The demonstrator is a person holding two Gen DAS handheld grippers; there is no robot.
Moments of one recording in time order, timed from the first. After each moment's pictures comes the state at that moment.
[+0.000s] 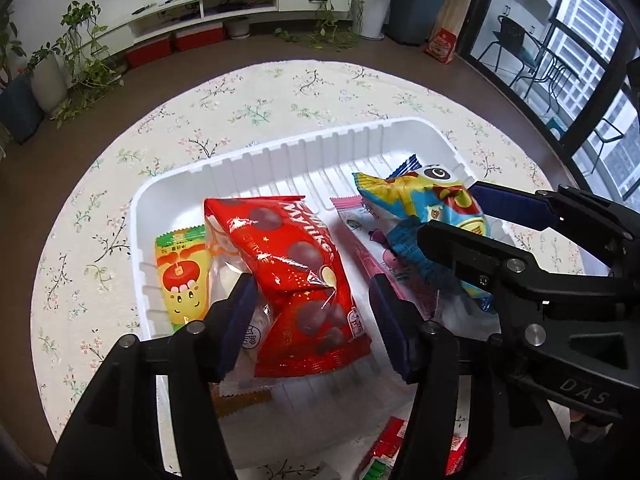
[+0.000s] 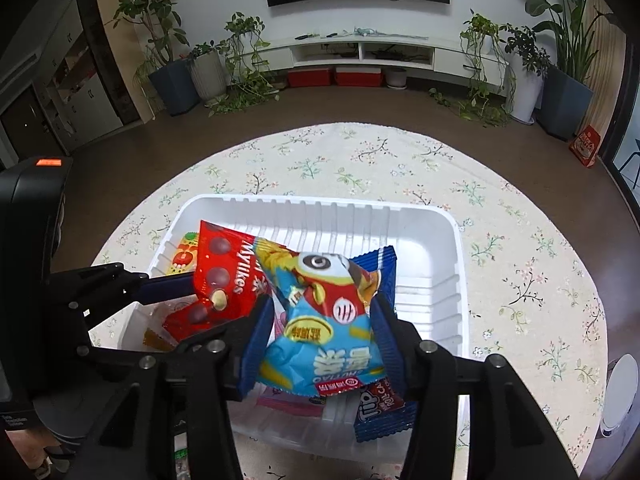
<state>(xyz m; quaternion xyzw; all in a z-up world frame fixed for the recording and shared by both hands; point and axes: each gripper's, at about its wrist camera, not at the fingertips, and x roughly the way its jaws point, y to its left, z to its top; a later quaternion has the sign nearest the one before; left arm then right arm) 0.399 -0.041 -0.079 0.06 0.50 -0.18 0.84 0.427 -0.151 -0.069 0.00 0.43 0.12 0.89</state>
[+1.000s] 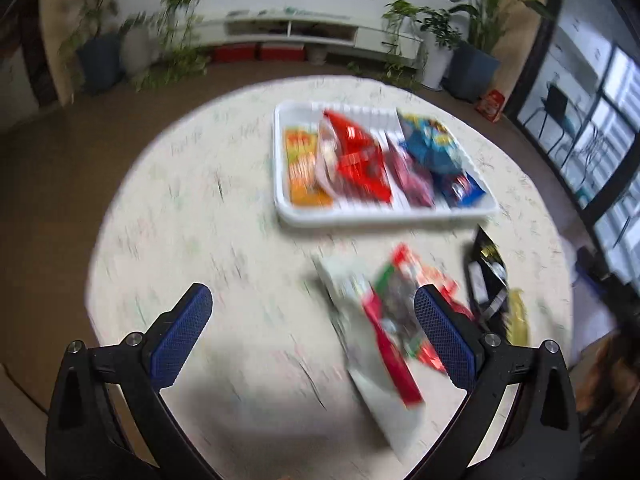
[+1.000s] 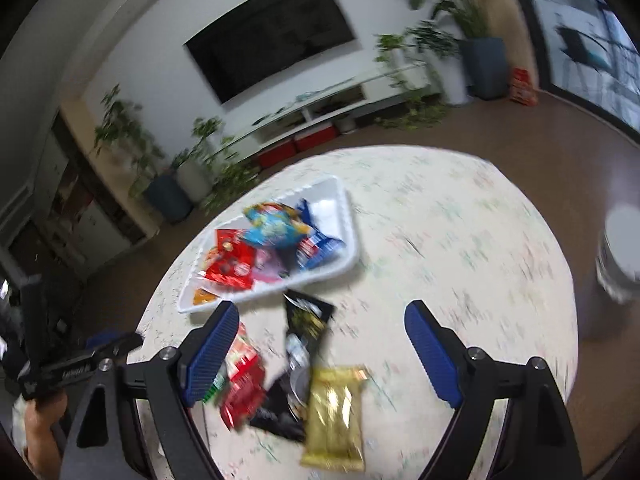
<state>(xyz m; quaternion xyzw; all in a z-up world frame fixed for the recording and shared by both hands) 0.188 0.048 -0.043 -0.05 0.46 -0.07 0.88 0.208 -0.270 -0.085 0.21 0.32 0.06 0.92</state>
